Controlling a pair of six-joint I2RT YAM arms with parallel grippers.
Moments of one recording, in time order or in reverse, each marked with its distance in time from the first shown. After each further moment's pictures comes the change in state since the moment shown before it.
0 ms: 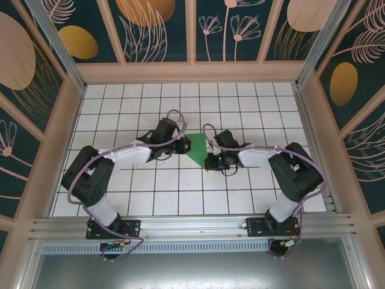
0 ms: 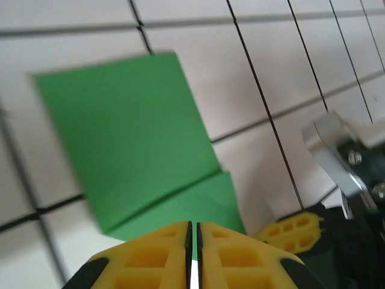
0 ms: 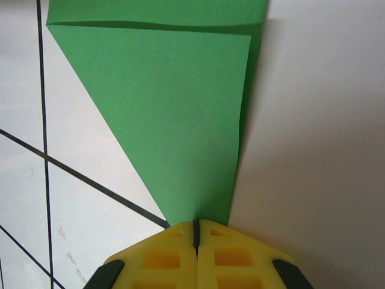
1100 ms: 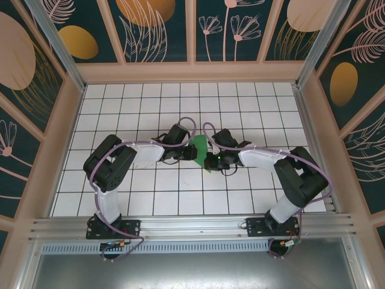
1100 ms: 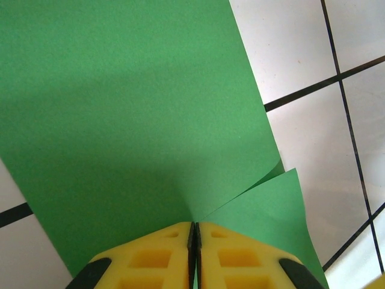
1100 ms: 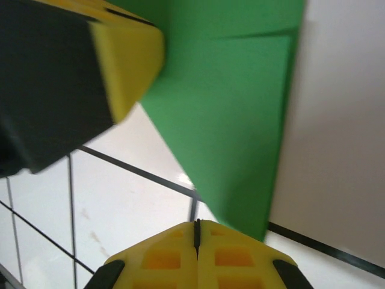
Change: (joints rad) left arm -0.032 0.209 0.067 0.014 -0.002 -0.021; right arm 0.043 -0.063 0.051 -0.112 0.029 0.053
